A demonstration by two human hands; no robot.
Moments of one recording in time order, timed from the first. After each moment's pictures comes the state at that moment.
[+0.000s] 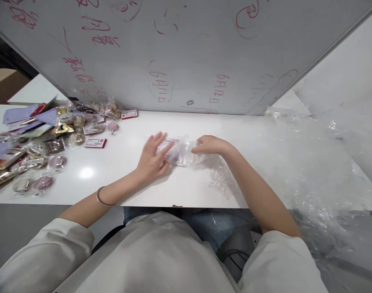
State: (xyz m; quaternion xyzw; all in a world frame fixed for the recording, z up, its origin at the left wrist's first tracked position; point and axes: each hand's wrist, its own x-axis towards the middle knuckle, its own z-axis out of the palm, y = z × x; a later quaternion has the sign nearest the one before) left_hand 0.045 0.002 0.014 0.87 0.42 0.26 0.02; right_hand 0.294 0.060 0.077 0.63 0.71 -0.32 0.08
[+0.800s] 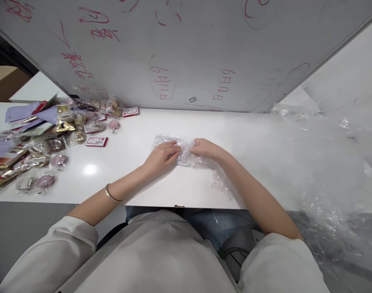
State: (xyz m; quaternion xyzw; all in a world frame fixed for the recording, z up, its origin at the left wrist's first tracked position) left_hand 0.062 0.022 0.008 0.86 0.41 0.25 0.19; right_hand 0.278 0.048 0.054 0.63 0.60 -0.48 -0.06
